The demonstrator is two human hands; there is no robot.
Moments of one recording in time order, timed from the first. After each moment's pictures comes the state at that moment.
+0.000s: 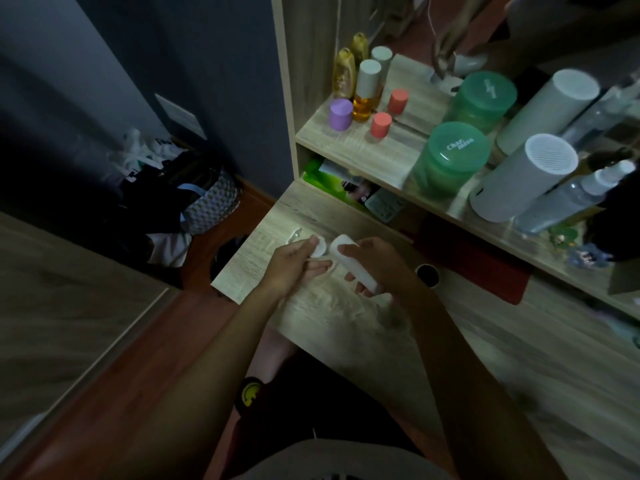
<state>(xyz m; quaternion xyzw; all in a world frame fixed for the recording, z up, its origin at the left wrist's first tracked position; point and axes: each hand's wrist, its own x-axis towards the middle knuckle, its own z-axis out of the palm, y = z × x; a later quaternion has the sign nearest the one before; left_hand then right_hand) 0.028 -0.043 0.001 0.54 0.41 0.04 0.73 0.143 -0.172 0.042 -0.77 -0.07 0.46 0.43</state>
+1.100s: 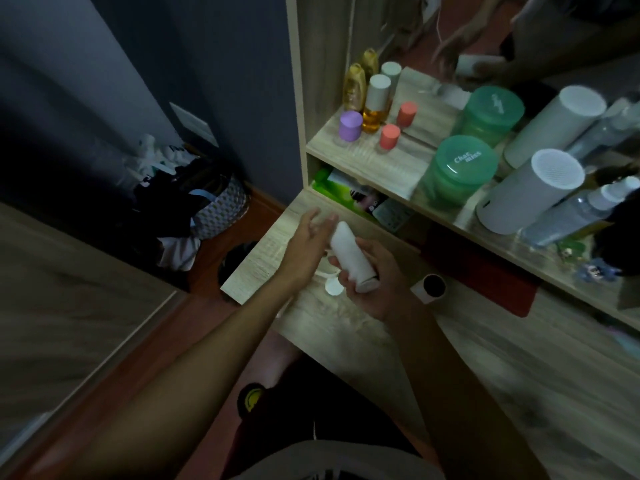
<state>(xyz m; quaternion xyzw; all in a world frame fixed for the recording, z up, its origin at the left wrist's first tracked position) 0.054 -0.042 0.041 0.64 0.37 0.11 0.66 0.124 -0.163 0.039 -0.40 0.16 0.59 0.68</state>
